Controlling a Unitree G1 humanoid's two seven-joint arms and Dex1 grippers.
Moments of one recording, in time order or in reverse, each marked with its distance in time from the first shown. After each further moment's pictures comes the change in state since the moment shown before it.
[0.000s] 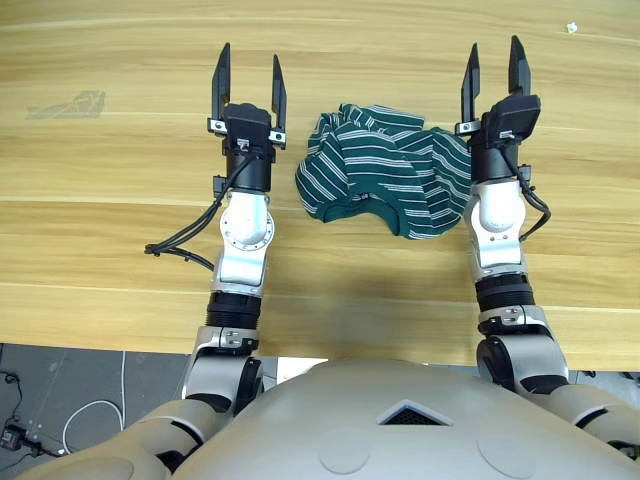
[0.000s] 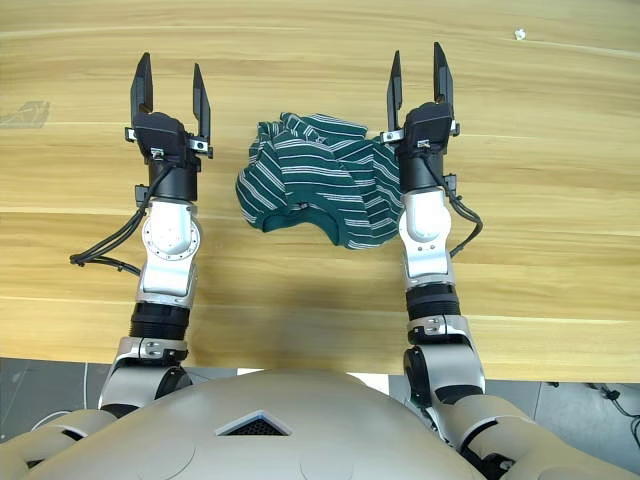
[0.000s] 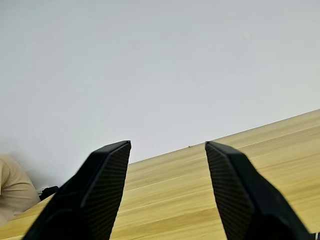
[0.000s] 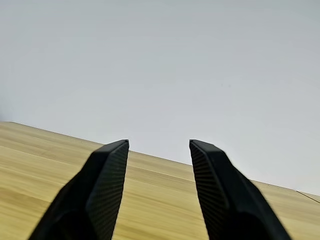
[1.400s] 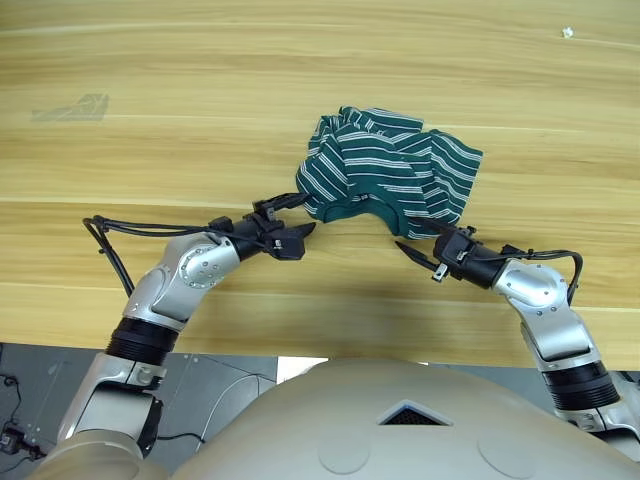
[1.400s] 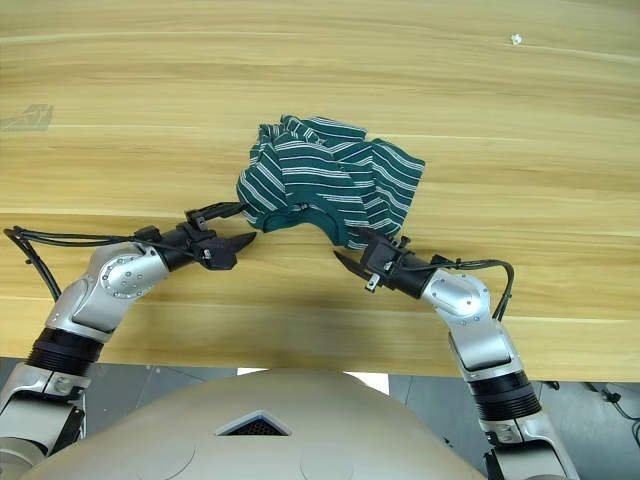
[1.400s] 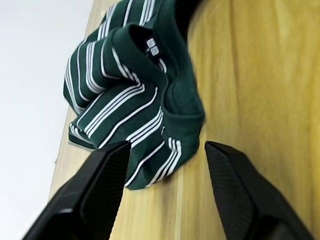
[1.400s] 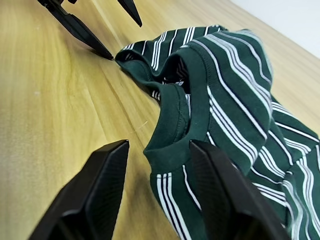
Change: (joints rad) left arm 0.145 0.552 -0.259 -0.133 0.236 -0.022 -0.646; right arm 0.489 -0.433 0.253 -0.651 0.113 0.609 0.728
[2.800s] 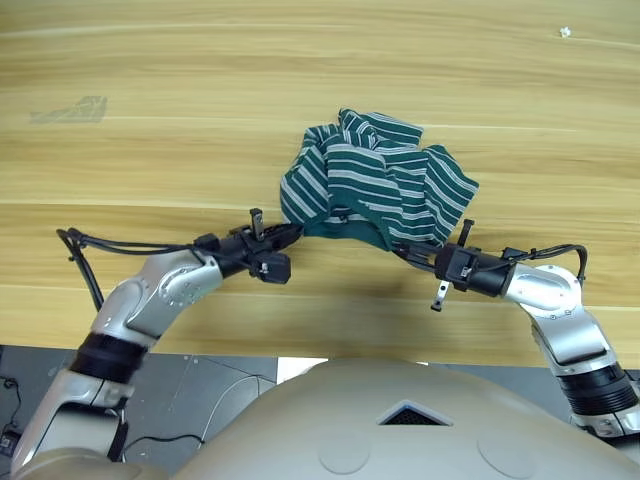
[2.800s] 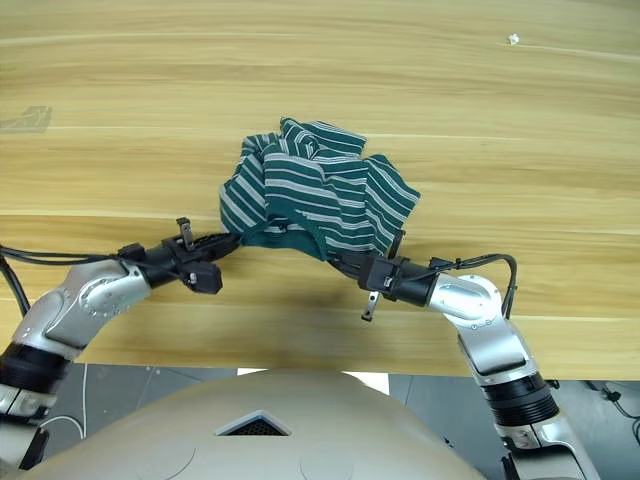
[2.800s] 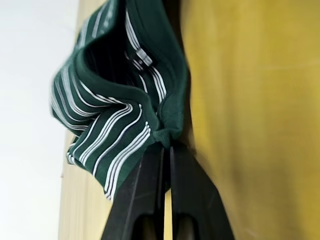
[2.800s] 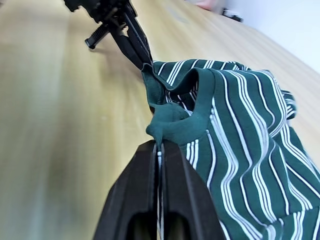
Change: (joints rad) left arm 0.160 0.174 0.034 -0.180 0.024 -0.033 0.040; right arm 0.019 -0.119 0.014 -0.106 0.106 -0.080 0.173
